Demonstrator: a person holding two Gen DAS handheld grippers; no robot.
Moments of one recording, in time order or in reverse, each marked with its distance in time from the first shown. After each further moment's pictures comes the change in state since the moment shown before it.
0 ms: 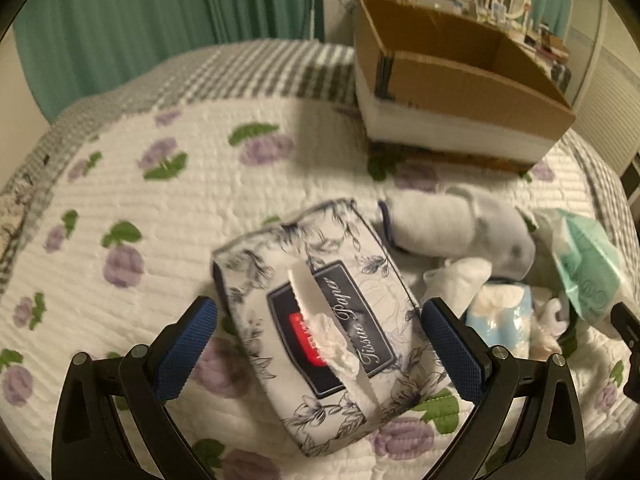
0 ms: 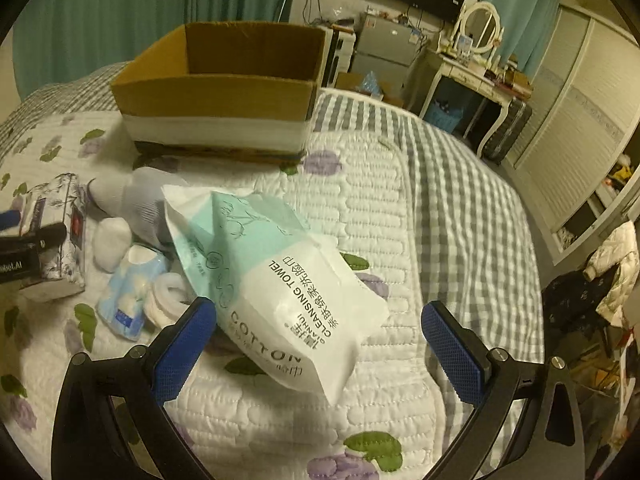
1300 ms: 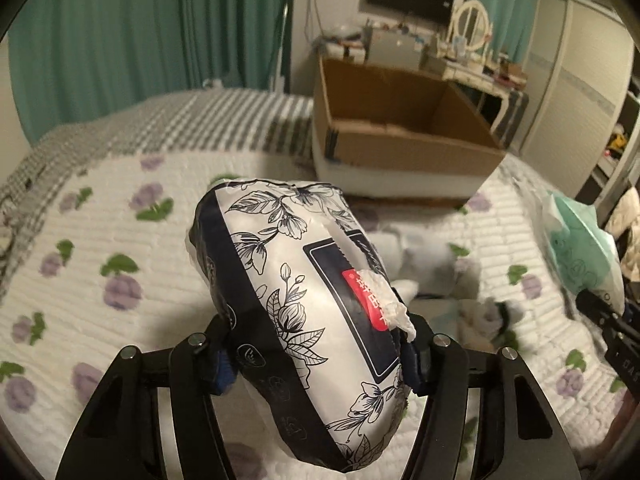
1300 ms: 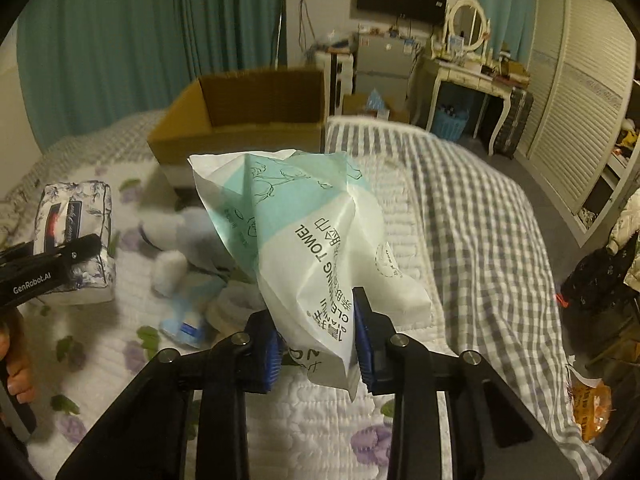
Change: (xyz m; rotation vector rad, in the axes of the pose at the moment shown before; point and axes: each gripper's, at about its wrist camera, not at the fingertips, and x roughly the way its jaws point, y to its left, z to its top) left arm -0.068 0.004 0.002 0.039 -0.167 -0.148; right arm -0.063 -0.004 -0.008 0.123 -0.124 0.110
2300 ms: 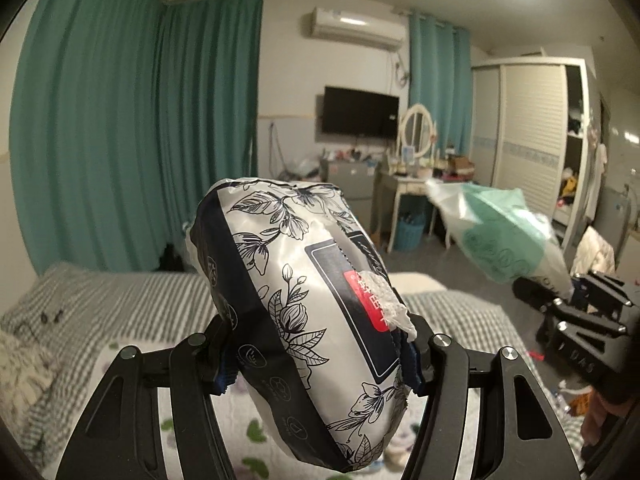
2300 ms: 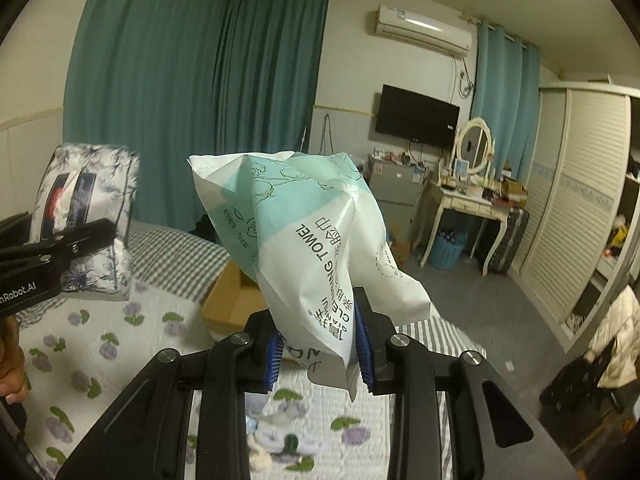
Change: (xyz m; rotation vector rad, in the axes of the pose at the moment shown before) left arm -0.160 -0.022 0.114 0.115 -0.444 -0.100; right arm -0.150 0.040 0.135 -0.151 -0.381 -0.009
